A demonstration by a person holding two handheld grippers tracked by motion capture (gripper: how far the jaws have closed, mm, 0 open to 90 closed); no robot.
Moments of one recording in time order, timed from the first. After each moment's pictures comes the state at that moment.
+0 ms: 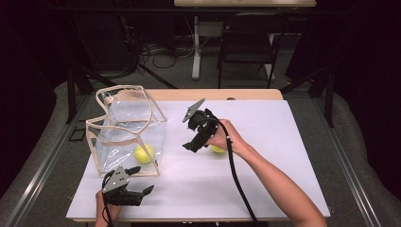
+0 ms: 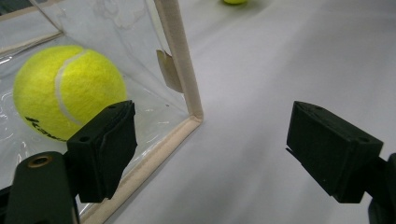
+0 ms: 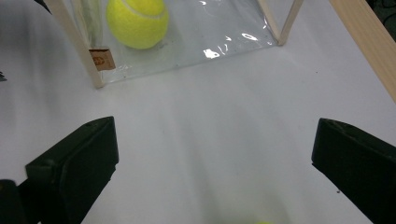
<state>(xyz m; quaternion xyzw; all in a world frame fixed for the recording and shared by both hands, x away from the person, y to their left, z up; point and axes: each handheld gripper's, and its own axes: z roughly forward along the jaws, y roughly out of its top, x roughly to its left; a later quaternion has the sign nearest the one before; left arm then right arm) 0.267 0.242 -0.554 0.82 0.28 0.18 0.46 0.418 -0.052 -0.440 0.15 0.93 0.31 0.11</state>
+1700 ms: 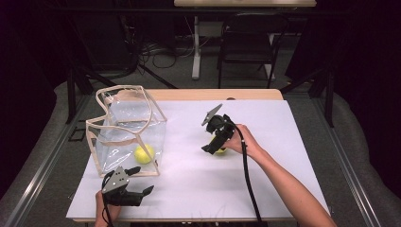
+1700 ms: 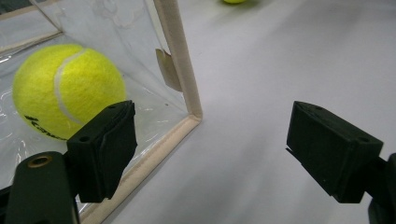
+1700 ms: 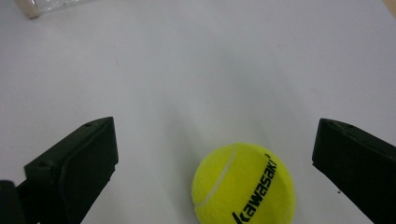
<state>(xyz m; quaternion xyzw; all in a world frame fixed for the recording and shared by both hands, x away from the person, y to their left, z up) 0.266 0.243 -0.553 0.82 0.28 0.18 0.46 0.433 -0.104 -0.478 0.20 0.94 0.27 0.10</state>
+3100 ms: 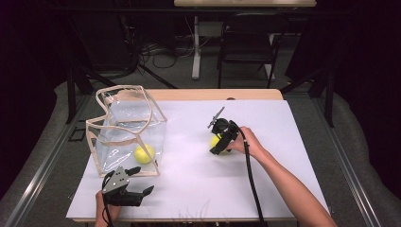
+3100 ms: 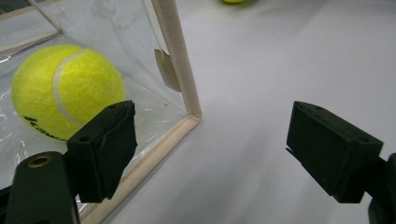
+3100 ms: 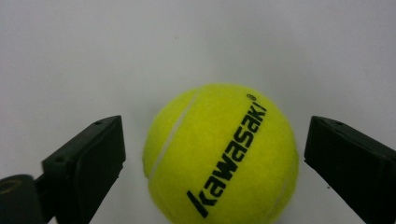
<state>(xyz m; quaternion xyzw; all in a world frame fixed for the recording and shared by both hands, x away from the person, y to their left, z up) 0.265 0.242 -0.553 0.82 0.28 0.18 0.46 0.456 -0.122 -0.519 0.25 0.95 0.20 0.07</state>
